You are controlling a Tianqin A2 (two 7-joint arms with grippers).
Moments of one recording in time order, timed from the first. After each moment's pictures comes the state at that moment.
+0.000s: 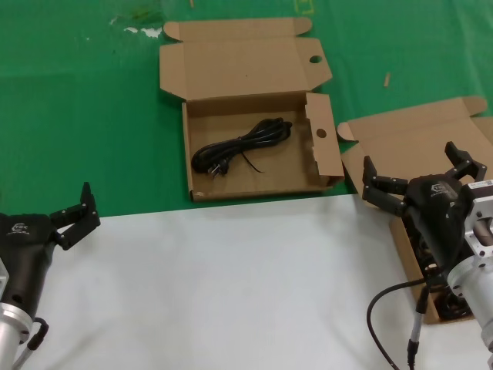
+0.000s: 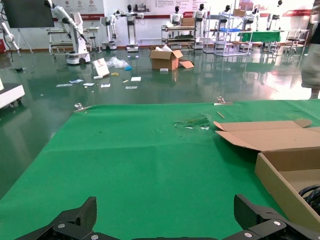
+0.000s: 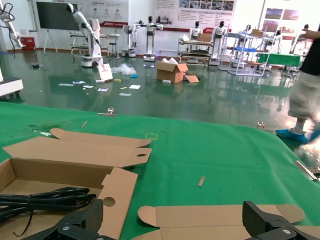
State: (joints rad) left arm 0.00 -0.30 1.60 -1.60 -1.80 0.00 0.00; right arm 0.02 0.31 -1.61 1.59 1.79 -0.03 0.00
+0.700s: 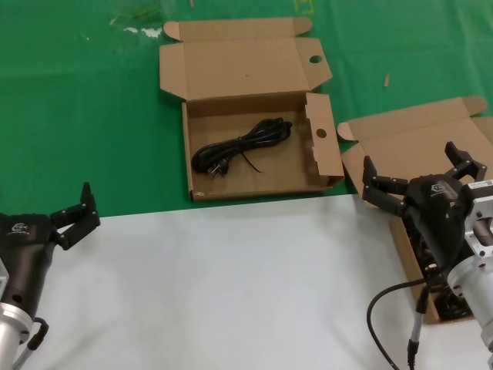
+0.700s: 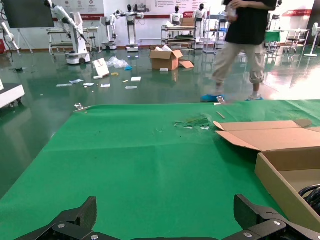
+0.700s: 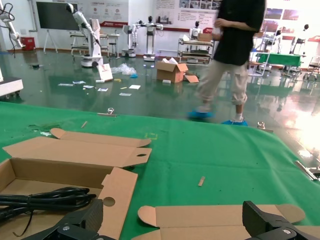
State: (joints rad) left arm 0.00 -0.30 1.60 -1.60 -1.80 0.00 0.00; right arm 0.02 0.31 -1.61 1.59 1.79 -0.03 0.00
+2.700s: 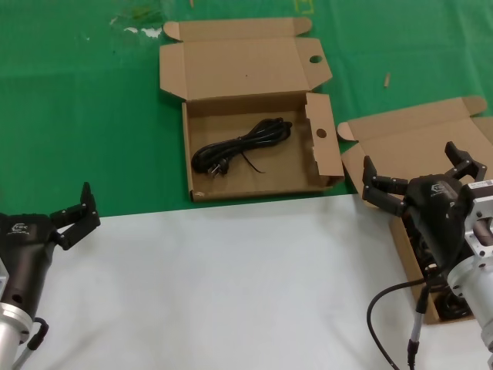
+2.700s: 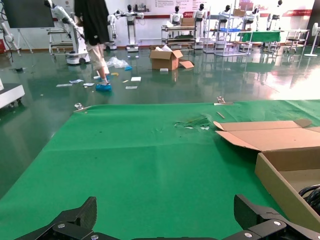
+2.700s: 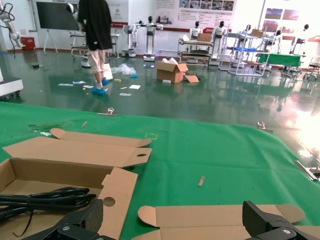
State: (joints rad) left arm 0.00 -0.30 1.60 -1.60 -1.80 0.00 0.00; right arm 0.02 0.31 -1.61 1.59 1.79 -0.03 0.00
